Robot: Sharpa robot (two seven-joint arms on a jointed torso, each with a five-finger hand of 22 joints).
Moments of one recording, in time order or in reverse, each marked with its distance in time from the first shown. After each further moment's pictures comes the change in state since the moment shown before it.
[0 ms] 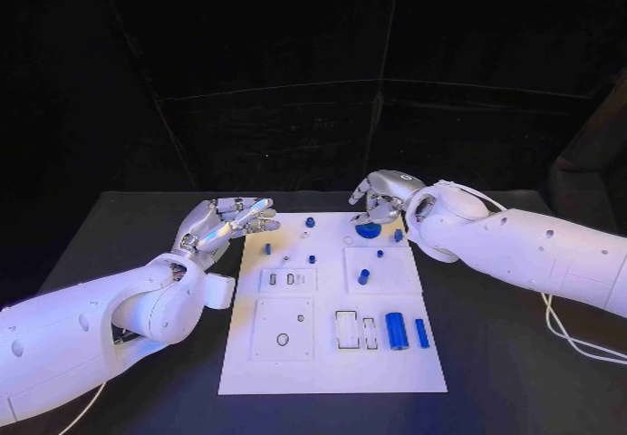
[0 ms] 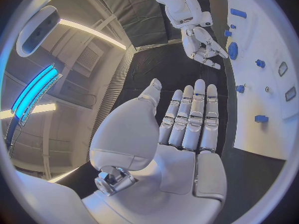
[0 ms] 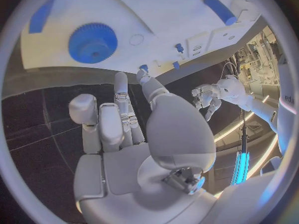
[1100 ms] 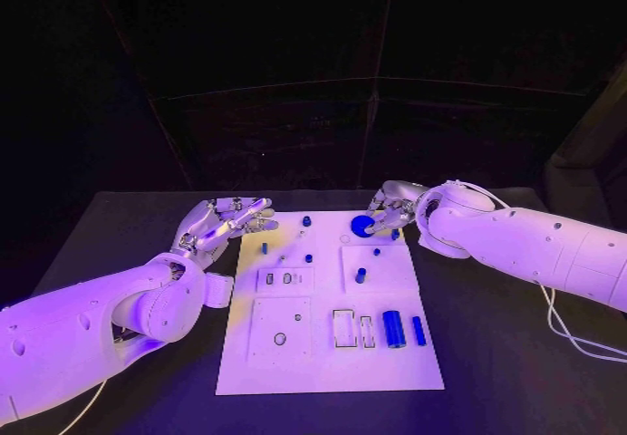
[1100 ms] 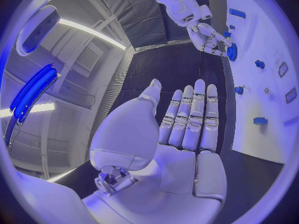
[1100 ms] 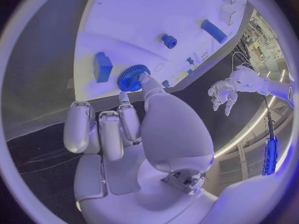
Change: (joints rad) left arm 0.000 0.012 -0.001 -0.022 0.000 0.016 -0.005; left_hand -0.004 0.004 0.000 0.000 0.000 0.000 0.000 0.000 0.000 0.000 0.000 -0.004 0.000 0.000 0.000 -0.004 -0.001 0.000 0.000 0.000 0.000 -0.002; right arm 0.000 -0.020 -0.001 -0.038 0.125 0.178 -0.132; right_hand 0.111 0.022 -0.157 0.199 0.078 -0.043 0.017 0.047 0.001 0.039 0.020 0.908 1.003 0.002 0.010 0.168 0.268 -0.047 0.126 0.025 0.122 0.266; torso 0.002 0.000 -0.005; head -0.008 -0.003
